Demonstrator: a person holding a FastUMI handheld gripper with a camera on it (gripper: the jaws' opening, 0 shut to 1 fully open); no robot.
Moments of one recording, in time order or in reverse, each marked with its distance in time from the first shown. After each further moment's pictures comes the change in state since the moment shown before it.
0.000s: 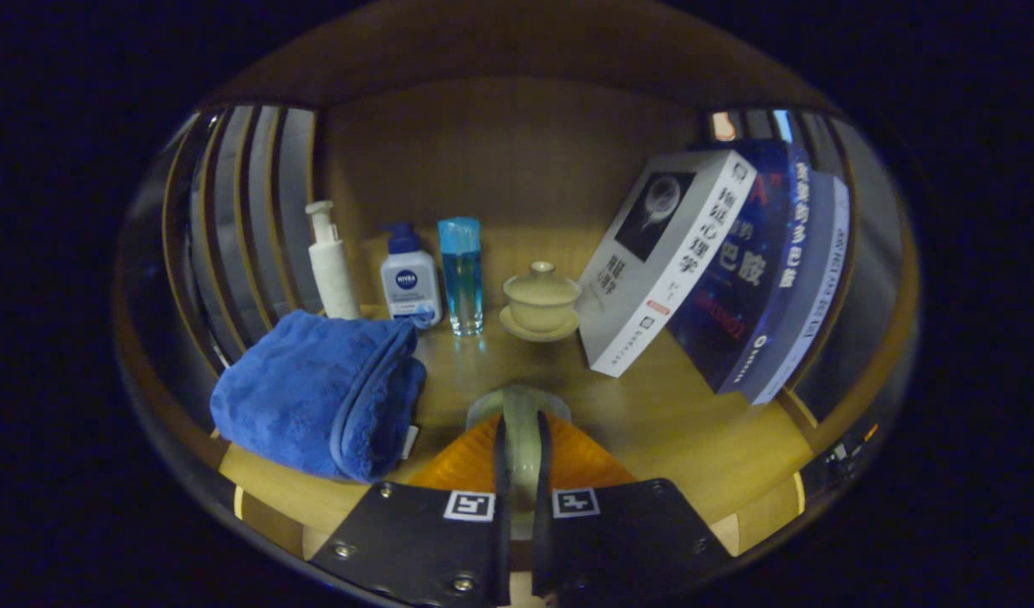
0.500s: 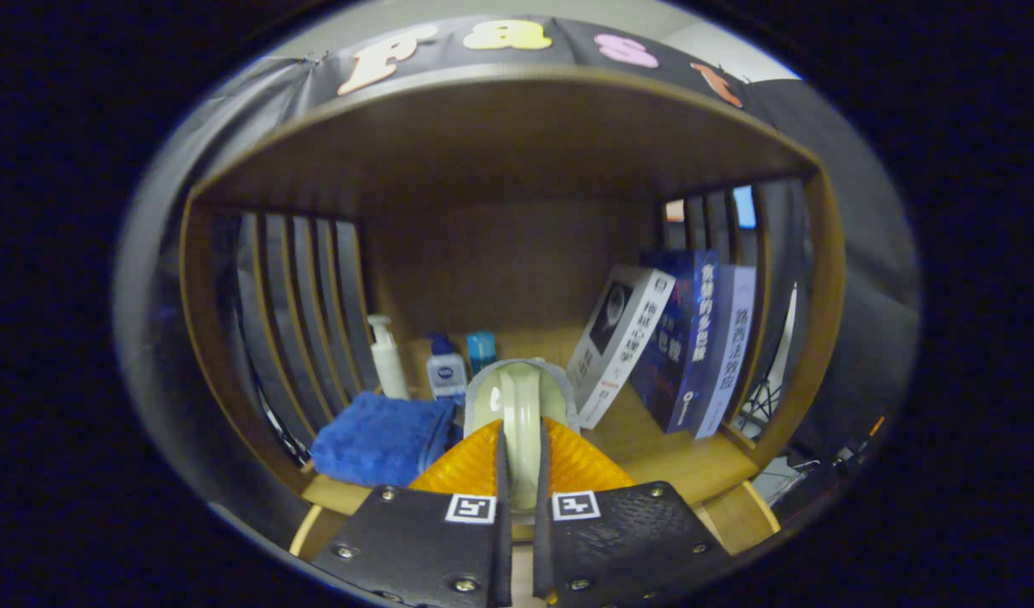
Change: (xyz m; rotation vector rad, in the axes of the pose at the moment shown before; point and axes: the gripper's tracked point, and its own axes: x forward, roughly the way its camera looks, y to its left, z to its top) arm -0.118 -0.007 0.043 0.065 -0.206 0.059
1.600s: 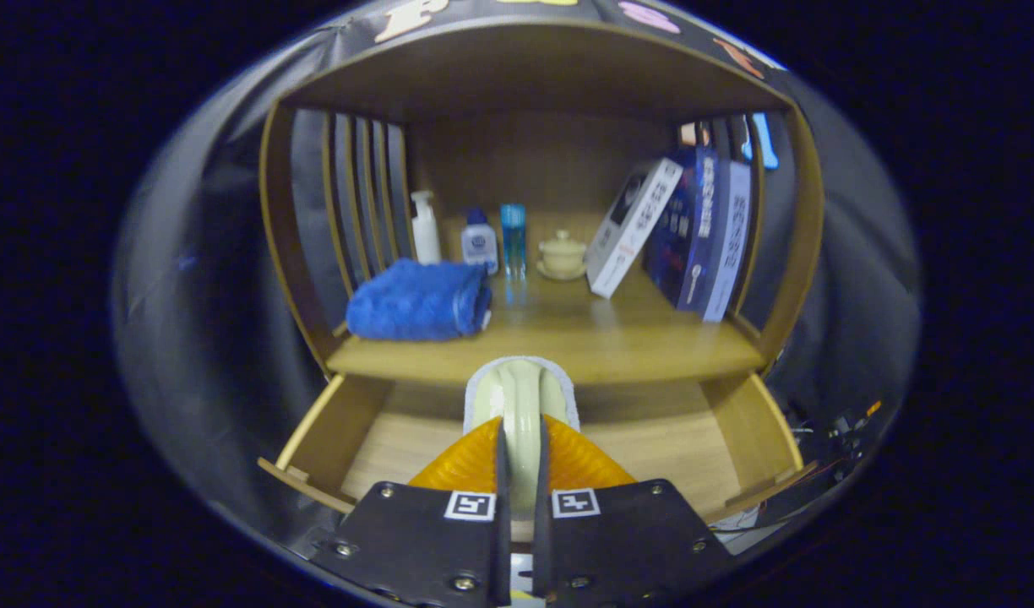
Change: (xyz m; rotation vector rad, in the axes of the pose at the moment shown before) arm -0.123 0.007 -0.084 -0.061 0.150 0.066
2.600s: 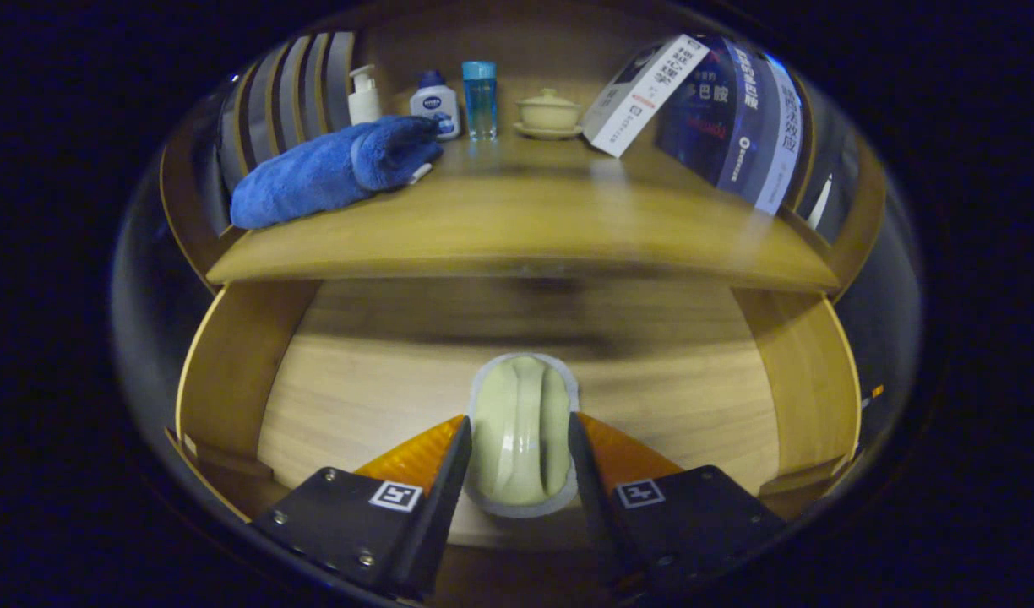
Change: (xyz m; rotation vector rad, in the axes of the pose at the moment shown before) arm 0.102 -0.029 -0.148 -0.045 0.491 -0.058
